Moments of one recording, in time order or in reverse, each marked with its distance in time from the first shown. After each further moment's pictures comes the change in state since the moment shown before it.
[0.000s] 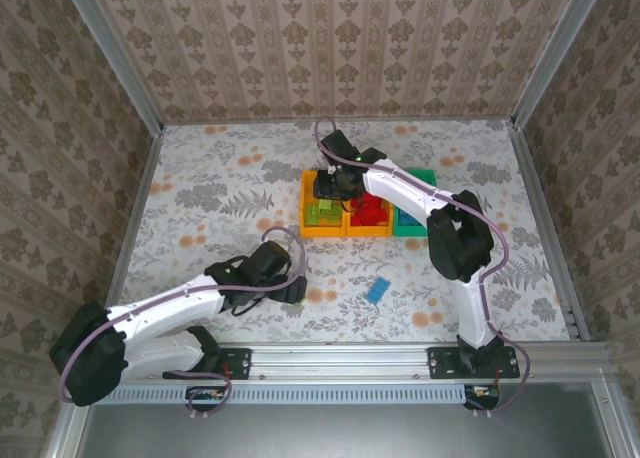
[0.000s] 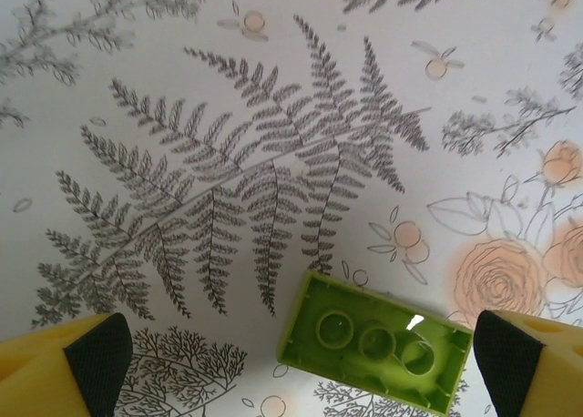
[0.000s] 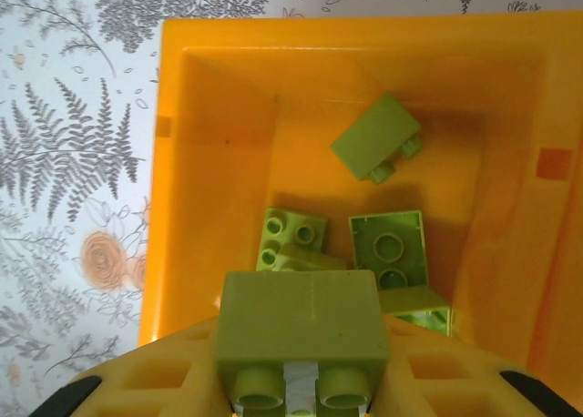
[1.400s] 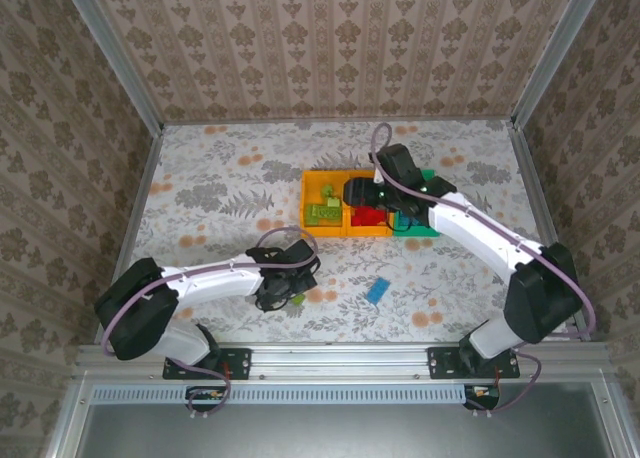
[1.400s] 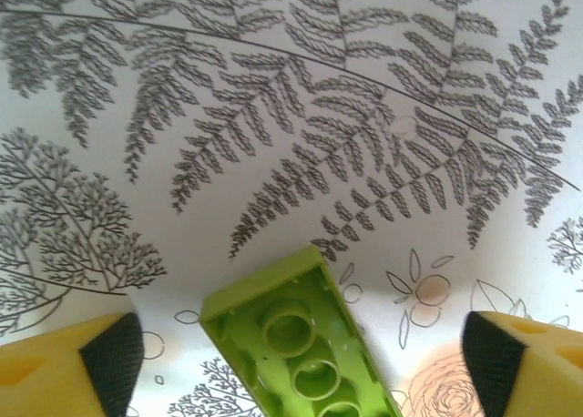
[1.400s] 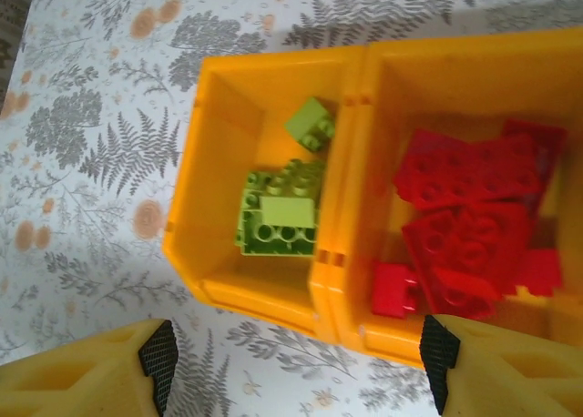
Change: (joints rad) left arm -0.089 0.328 0.184 -0.134 -0.003 -0.879; right arm -0.092 -0.621 -0.610 0.241 -0.003 -0.053
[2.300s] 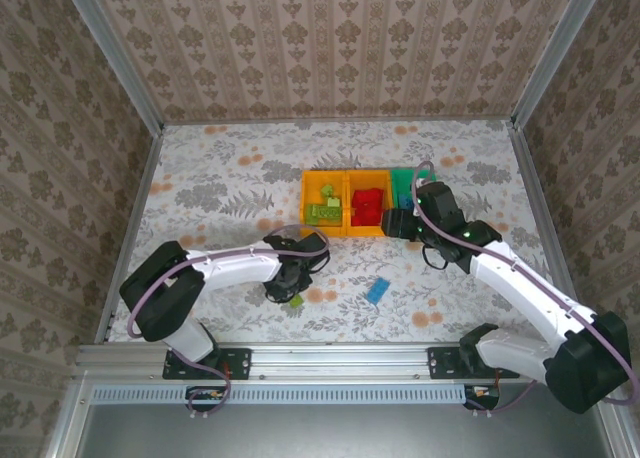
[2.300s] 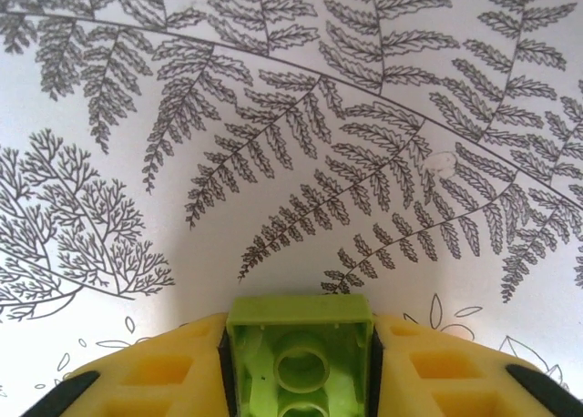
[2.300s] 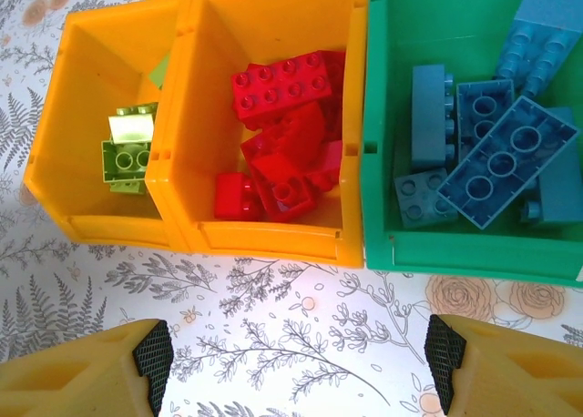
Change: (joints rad) left arm 0.024 0.163 0.142 -0.127 -0.007 -0.030; right arm -0.051 -0.381 -0.347 -0.039 0.121 -0.052
